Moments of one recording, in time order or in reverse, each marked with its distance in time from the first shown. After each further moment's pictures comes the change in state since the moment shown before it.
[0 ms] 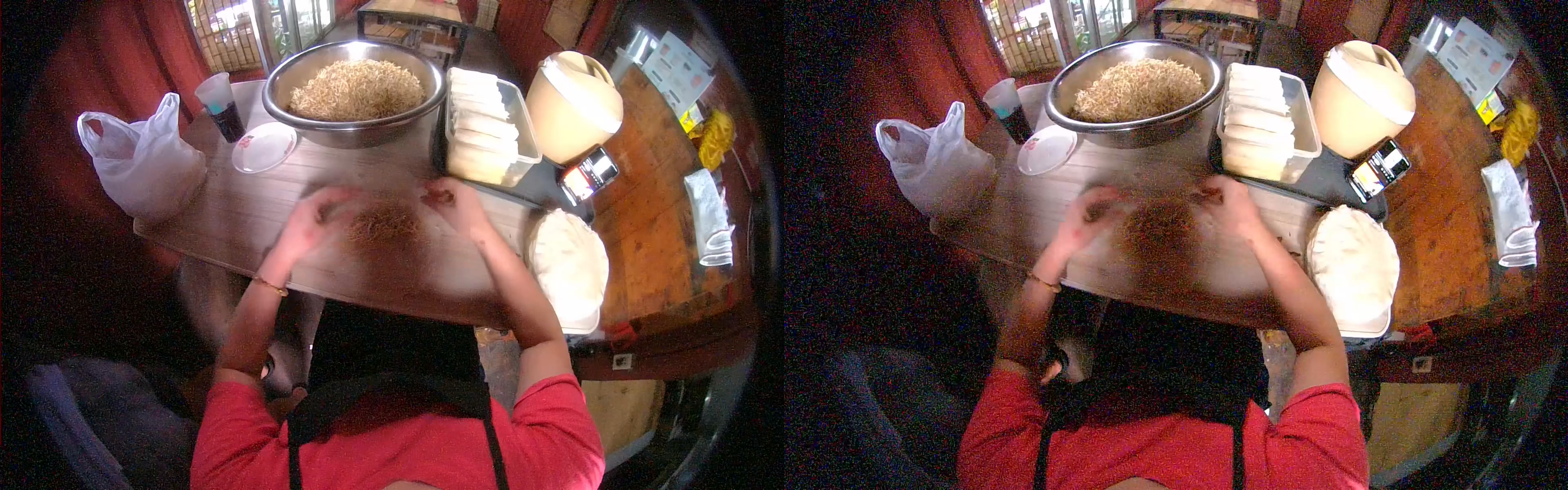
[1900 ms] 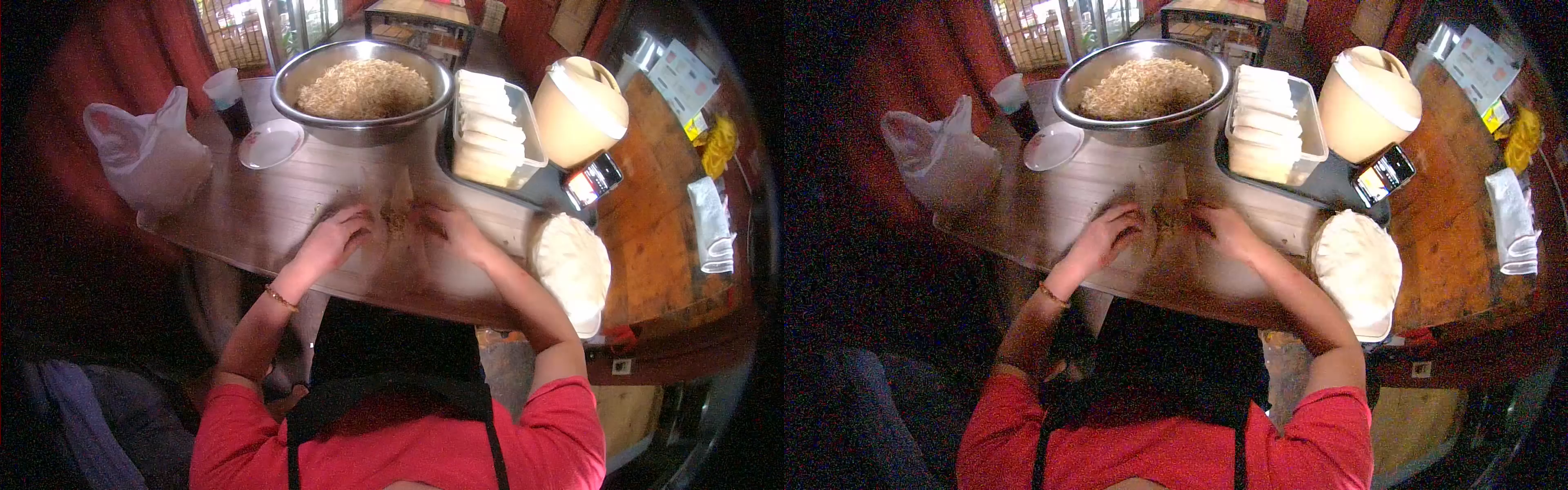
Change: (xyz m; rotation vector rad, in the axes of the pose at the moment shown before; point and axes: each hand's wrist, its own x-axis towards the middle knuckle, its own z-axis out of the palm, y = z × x) left_hand -0.025 0.004 0.024 0.339 -0.116 0.212; right_hand -0.021 0.006 0.018 -0.142 -0.188 -0.464
